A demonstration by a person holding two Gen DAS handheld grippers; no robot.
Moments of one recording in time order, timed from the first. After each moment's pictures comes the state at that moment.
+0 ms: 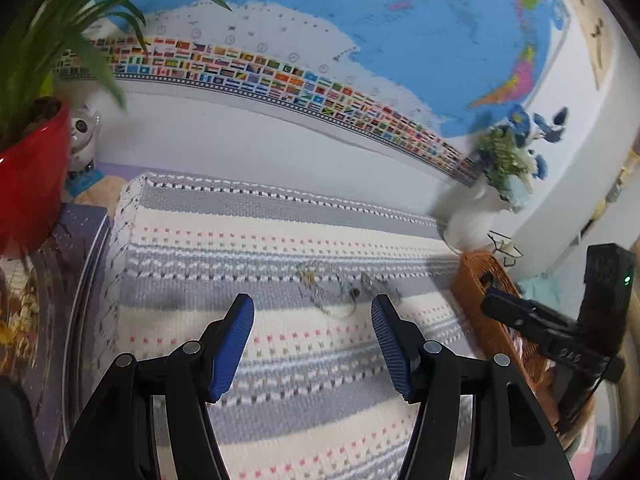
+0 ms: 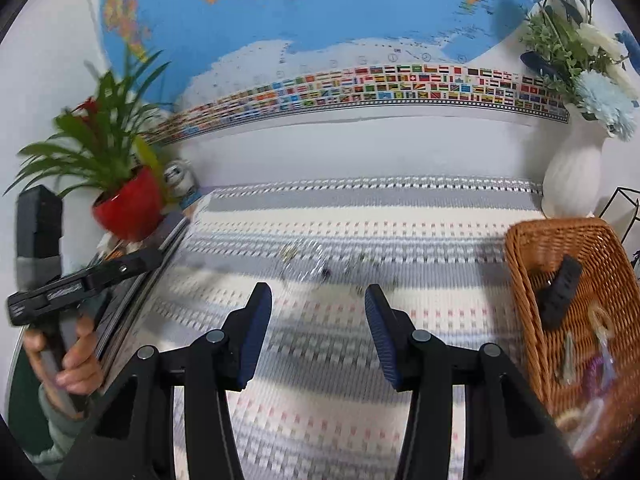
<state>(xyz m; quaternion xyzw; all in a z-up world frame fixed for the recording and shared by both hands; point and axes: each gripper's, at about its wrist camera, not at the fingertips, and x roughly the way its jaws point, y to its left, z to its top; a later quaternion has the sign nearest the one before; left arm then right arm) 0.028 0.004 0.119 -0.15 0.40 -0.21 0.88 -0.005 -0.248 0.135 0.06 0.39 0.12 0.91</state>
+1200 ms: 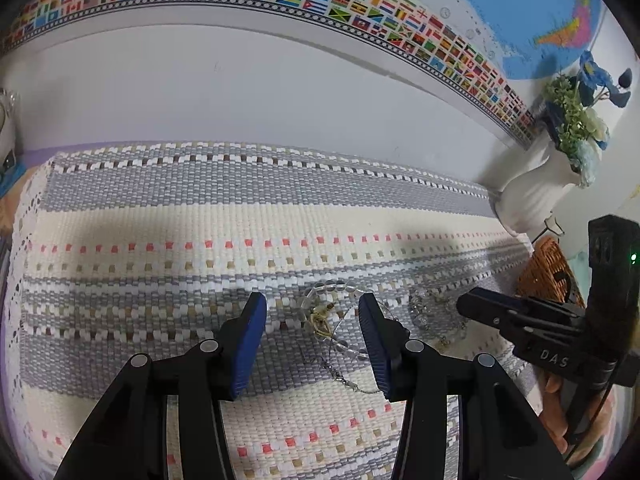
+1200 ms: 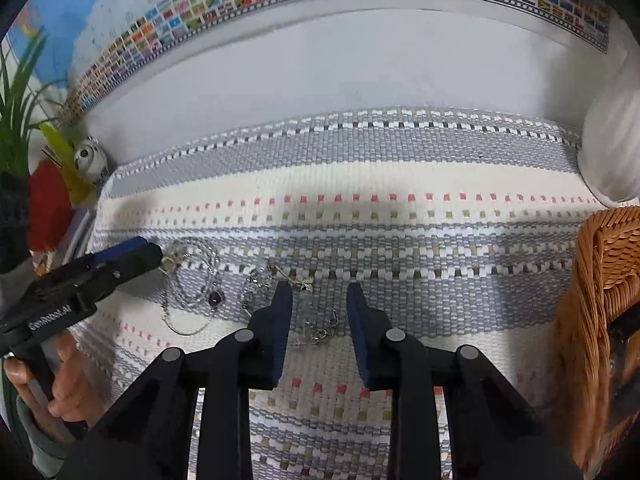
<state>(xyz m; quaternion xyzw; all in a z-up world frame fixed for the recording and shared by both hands) 0.126 -0.069 0.038 -0.11 0.46 -0.19 0.86 0.106 -0.286 0.038 0.05 0.50 0.08 0.86</state>
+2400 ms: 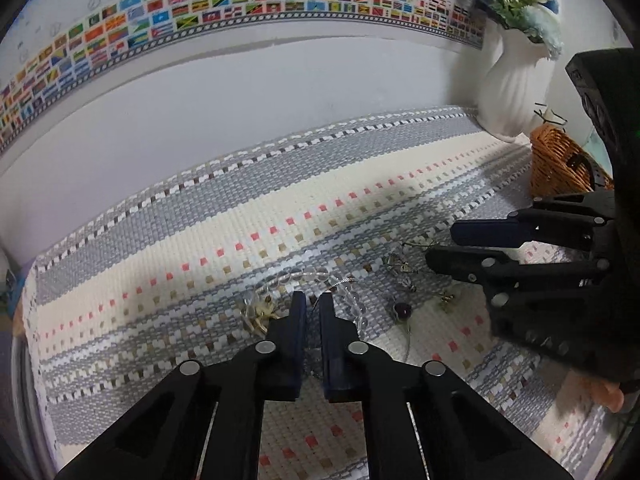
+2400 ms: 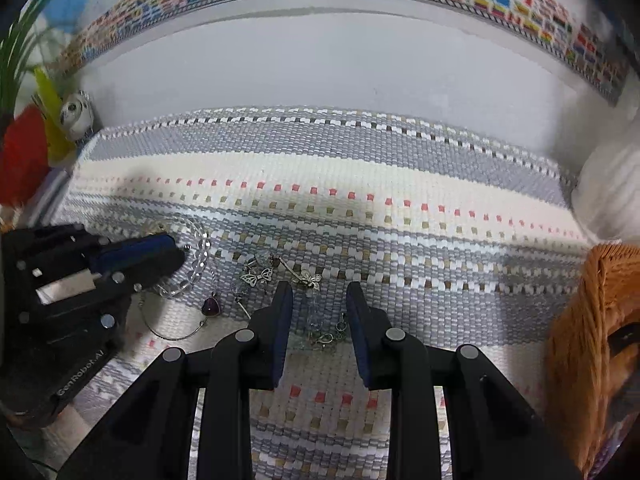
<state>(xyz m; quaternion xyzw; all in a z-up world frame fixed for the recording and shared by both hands) 0.103 -0.141 0.034 0.10 0.42 -0.23 0.87 0.103 -0.239 0.022 -0.07 0.47 0.04 0.88</state>
